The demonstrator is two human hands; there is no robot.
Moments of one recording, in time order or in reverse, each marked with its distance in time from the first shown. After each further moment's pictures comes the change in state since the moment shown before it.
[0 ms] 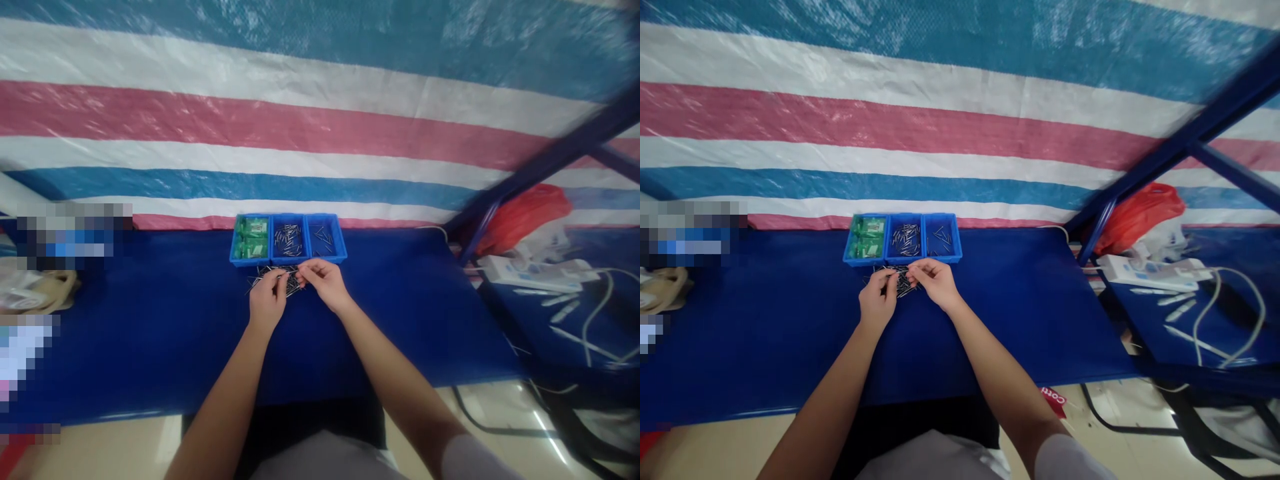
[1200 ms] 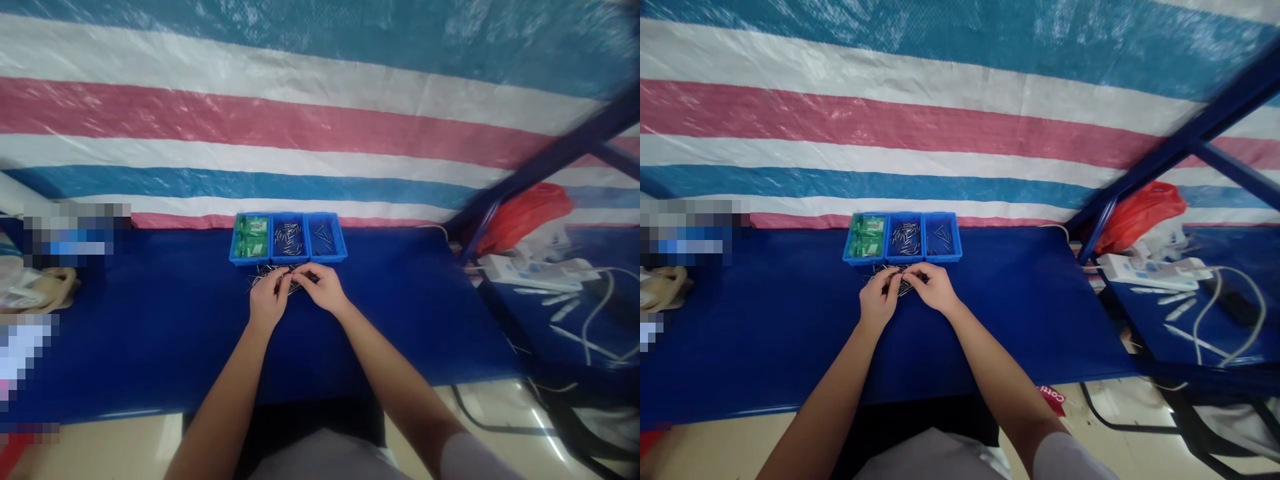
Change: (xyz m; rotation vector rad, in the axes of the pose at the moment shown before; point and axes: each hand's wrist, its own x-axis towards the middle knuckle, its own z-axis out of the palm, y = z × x) left_hand 0.001 -0.001 -0.002 0.013 -0.061 0.041; right_hand -0.007 -0.007 0.001 -0.486 -0.043 -0.213
